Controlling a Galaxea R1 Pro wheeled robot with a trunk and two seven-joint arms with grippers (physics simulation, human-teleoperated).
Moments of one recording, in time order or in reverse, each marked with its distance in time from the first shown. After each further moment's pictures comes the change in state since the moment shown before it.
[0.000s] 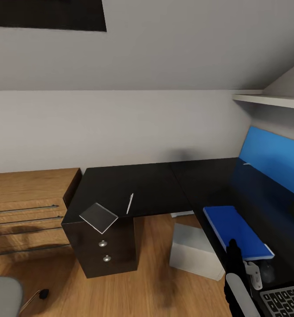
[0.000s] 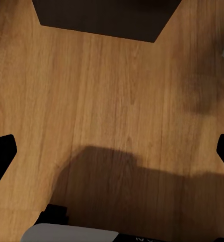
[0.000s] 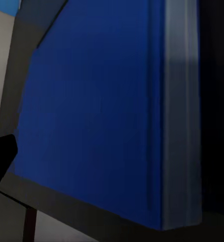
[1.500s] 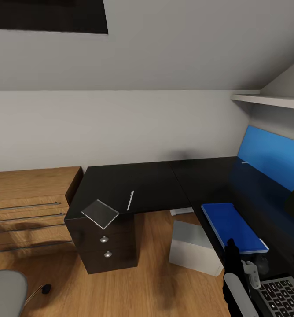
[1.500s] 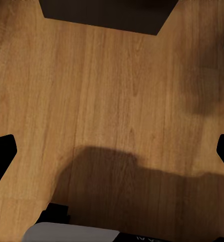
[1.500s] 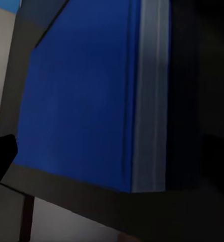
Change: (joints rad) left arm 0.000 0.001 0.000 0.002 0.000 0.000 0.003; right arm 0.000 0.004 0.011 0.000 0.008 0.003 0.001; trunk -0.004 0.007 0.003
